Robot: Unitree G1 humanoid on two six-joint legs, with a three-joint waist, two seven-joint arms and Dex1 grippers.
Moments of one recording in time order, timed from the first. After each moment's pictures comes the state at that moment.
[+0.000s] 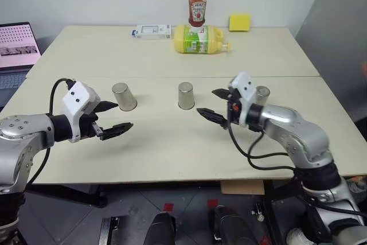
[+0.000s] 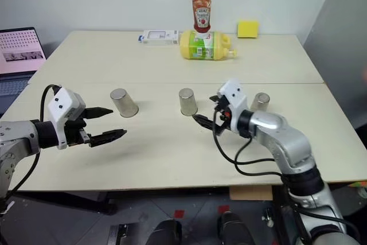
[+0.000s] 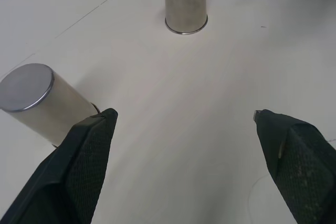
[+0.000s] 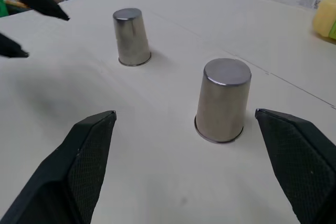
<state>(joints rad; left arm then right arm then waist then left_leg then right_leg) -0.21 1.01 0.27 -0.21 -0.47 0.64 -0.97 -0.70 -0.35 0.21 -0.13 0.42 0.75 0.49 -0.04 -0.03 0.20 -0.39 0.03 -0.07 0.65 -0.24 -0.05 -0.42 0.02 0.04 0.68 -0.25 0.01</state>
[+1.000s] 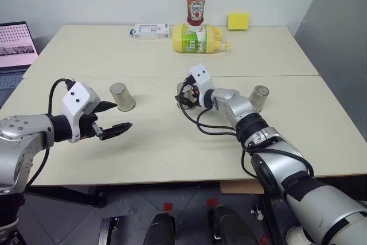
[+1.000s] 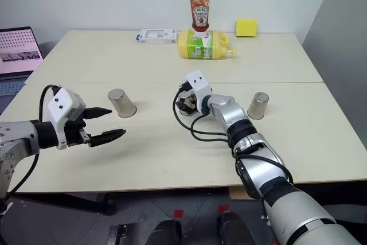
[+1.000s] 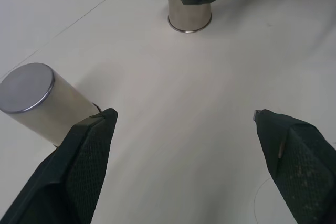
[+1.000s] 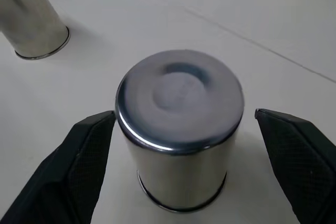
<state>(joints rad) -0.21 1.01 0.27 -0.22 -0.47 0.65 -0.95 -1.17 -0.01 0.15 1.04 0.11 0.29 0.49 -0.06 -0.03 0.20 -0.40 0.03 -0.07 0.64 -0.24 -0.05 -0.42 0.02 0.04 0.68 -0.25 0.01</state>
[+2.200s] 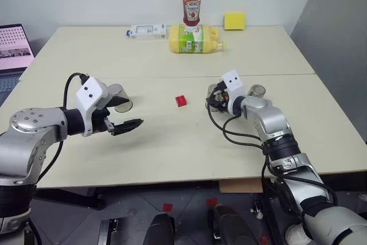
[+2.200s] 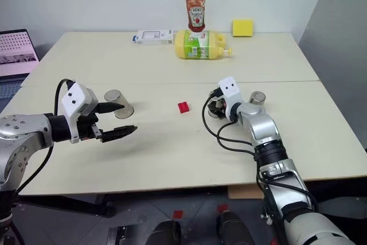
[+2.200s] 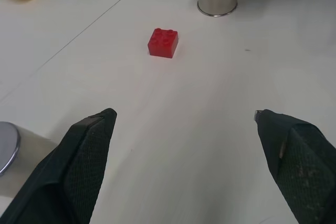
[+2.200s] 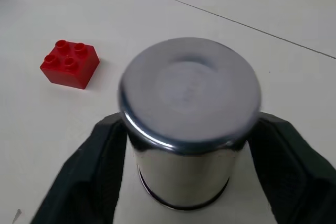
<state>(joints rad) -0.31 0.97 0.18 -0.21 -0.46 0.63 -0.95 -0.85 -0.18 0.09 0.41 0.07 0.63 0.44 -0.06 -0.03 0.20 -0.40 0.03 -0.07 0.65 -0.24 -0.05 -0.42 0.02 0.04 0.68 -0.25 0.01</state>
